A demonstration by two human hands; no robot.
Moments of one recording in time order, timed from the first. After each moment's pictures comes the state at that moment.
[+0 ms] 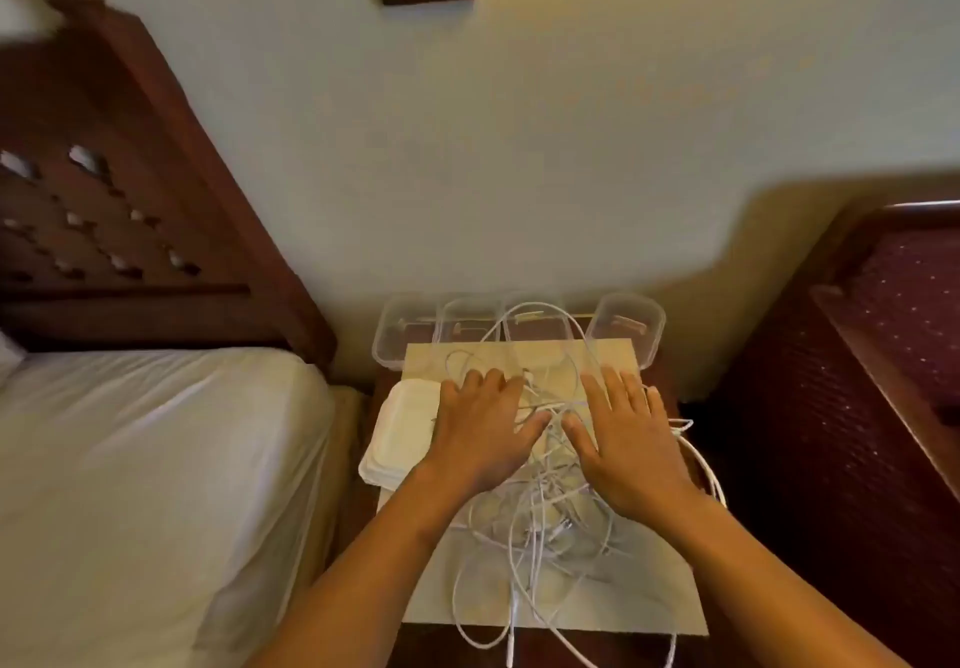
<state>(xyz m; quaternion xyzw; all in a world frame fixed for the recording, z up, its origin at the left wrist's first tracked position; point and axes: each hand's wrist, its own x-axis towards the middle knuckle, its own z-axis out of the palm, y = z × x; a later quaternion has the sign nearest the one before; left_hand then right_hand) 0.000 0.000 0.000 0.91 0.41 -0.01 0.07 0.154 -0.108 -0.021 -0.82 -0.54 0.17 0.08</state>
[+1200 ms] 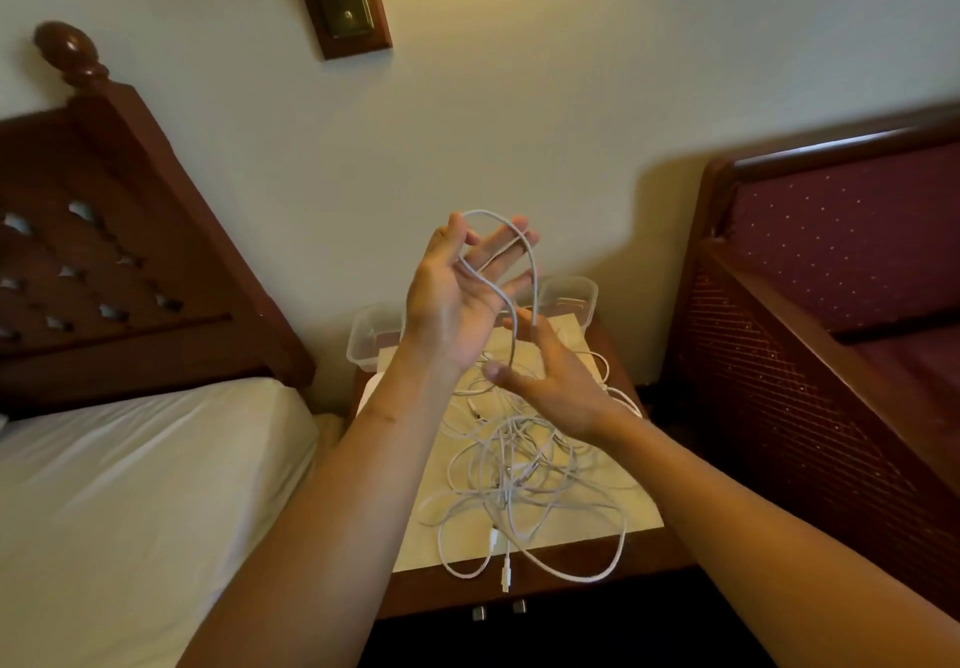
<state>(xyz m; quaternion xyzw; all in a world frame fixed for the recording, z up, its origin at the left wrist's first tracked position) 0.019 -0.070 0.121 0.41 0.17 0.36 0.82 0.120 -0.154 0.002 -0.64 -0.50 0.28 0.51</state>
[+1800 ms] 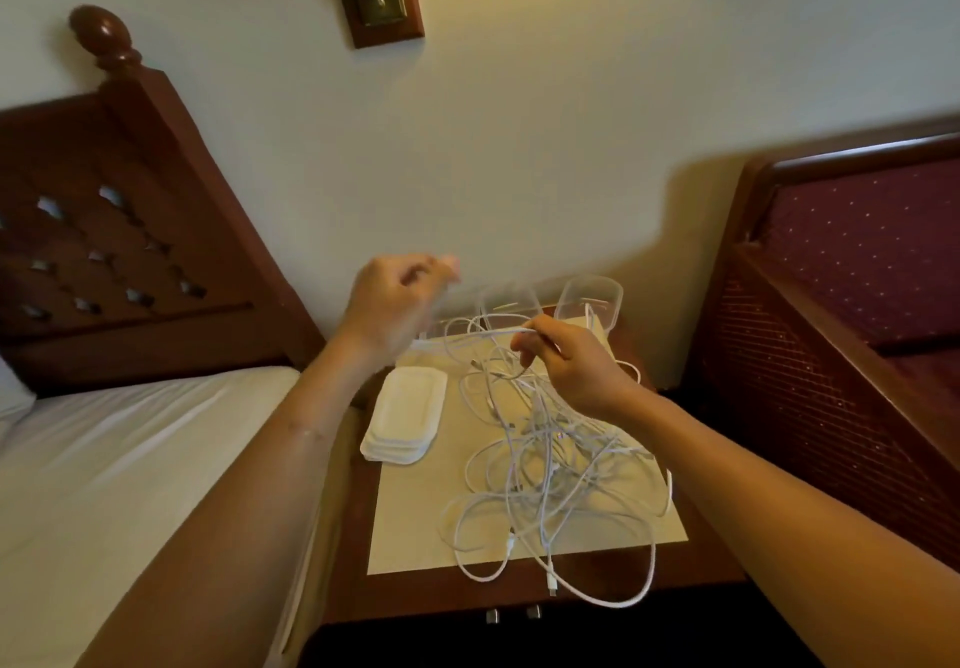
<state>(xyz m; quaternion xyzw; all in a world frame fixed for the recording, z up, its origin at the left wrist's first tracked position) -0.057 -0.009 0.118 0.79 0.34 0.34 0.37 0.134 -0.123 0.008 -0.65 -0.57 0.22 0.45</state>
